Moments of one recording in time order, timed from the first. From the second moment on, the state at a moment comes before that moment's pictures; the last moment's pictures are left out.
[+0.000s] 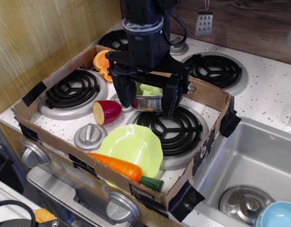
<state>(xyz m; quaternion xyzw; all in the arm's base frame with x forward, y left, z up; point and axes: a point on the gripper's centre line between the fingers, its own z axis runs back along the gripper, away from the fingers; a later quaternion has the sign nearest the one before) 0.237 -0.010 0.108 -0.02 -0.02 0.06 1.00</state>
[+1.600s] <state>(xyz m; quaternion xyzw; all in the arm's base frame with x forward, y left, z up) 0.308 0.054 0.098 0.08 -0.04 0.25 0.96</state>
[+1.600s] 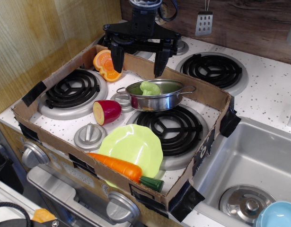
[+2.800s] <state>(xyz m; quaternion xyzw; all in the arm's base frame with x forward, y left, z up) 0.349 0.060 0.045 0.01 -0.07 0.21 0.97</state>
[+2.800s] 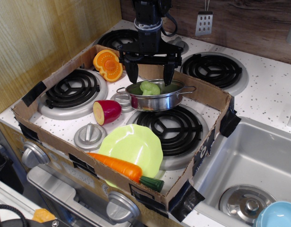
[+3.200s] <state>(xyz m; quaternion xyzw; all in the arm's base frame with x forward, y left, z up) 0.344 0.056 0.032 0.00 -0.08 0.23 0.97</state>
